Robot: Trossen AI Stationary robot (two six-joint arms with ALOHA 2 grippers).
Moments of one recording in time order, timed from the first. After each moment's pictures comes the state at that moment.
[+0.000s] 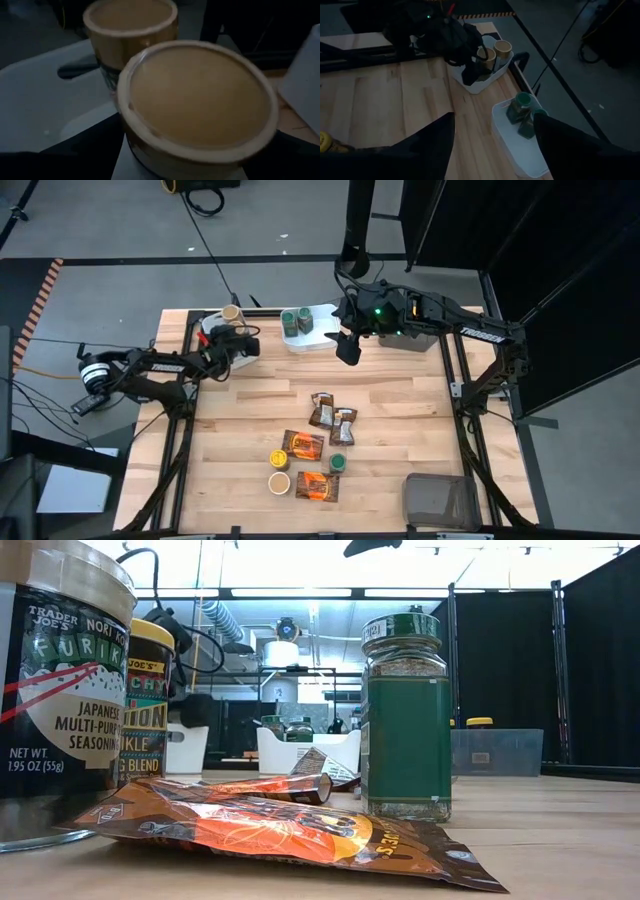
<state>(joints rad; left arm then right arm) 0.59 1.26 0.29 0.30 -0.72 -0.54 -0.16 1.62 1.88 -0.86 0.18 0.02</state>
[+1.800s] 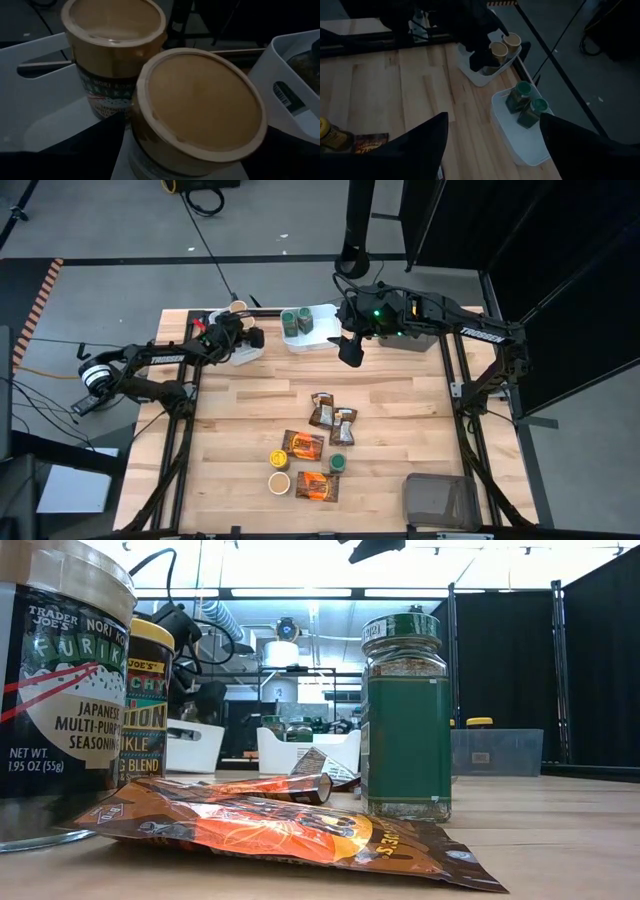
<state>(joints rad) 0.73 1.26 0.43 0.19 -0.40 -0.50 -0.16 1.62 1.88 -0.92 0.18 0.01</state>
